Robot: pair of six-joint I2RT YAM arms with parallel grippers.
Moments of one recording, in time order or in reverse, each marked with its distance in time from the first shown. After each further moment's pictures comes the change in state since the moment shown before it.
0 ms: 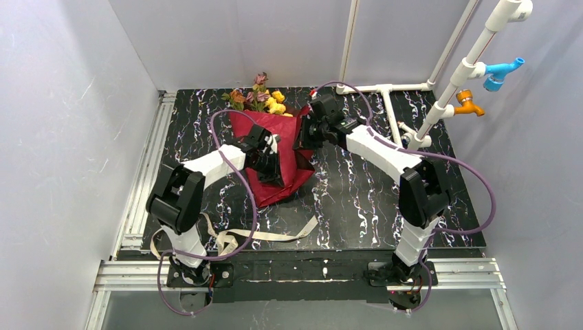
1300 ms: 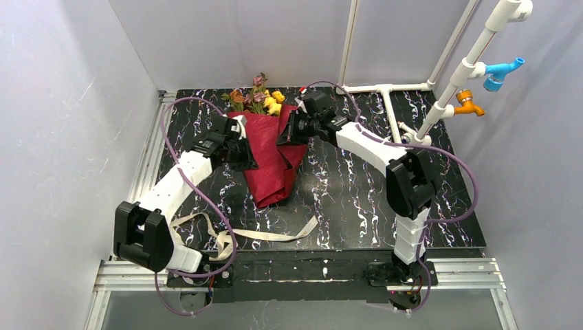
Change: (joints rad) left arm 0.108 -0.327 -0.027 -0.111 -0.145 -0.011; right arm 0.006 0.095 0.062 0.159 -0.182 0.124
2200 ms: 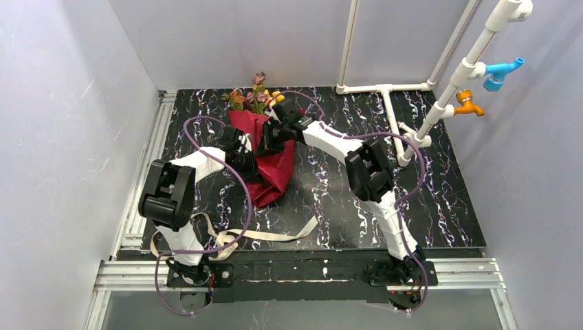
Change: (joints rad) left arm 0.104 0.348 -0.093 0.230 0.159 0.038; right arm 0.088 0.430 0.432 -0.149 -0.108 -0.079
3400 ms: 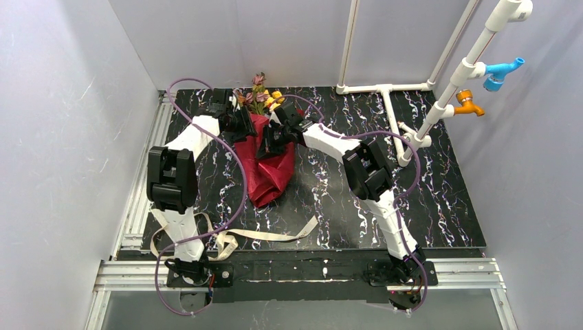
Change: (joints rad) left arm 0.101 0.158 0.480 -0.100 -0.182 -0.014; right arm -0.014 0.039 -0.033 0.074 -0.070 -0.010
